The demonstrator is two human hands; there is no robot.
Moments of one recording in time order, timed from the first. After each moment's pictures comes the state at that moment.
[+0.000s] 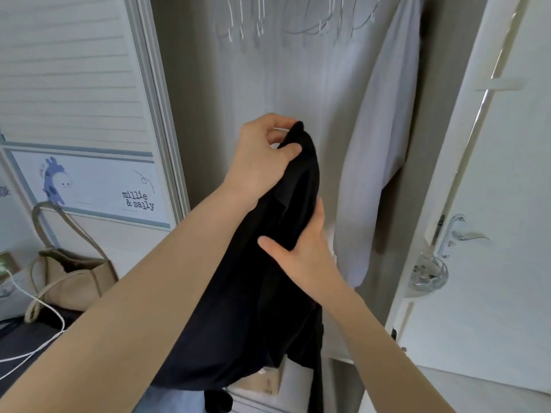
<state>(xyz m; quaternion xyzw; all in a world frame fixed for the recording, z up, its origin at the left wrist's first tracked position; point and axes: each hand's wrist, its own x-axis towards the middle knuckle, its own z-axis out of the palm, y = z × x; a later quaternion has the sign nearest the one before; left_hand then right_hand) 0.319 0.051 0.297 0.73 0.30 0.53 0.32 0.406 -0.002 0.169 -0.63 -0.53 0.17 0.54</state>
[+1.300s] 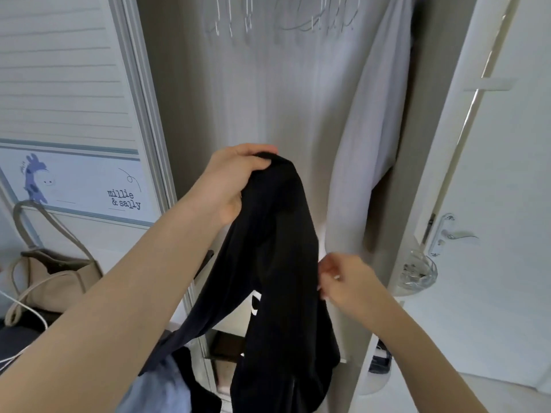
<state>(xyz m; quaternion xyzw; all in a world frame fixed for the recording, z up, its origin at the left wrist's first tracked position) 0.306 0.045 0.288 0.58 0.34 0.47 0.57 0.464 -0.055 0.159 -0.73 -0.56 0.17 0.35</state>
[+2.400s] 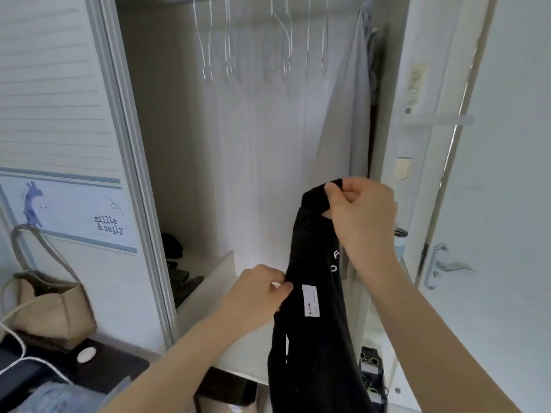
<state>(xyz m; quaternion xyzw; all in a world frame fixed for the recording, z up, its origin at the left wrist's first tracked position) 0.390 0.002 0.178 0.83 0.42 0.24 0.28 0.535 -0.049 0.270 -0.60 -0.47 -0.05 0.65</state>
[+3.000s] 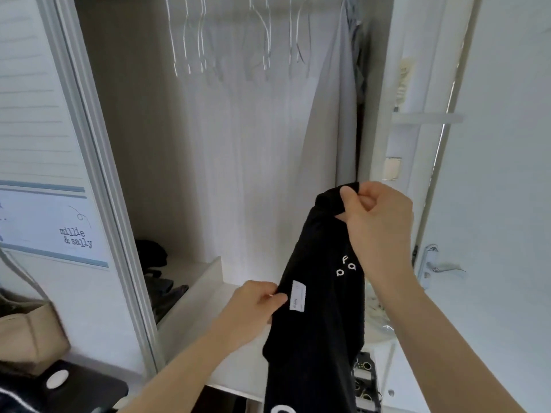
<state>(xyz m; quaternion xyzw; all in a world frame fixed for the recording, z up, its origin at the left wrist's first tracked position) 0.421 0.039 0.152 0.77 0.39 0.25 0.43 0.582 -0.036 0.261 -0.60 -0.43 -0.04 0.68</state>
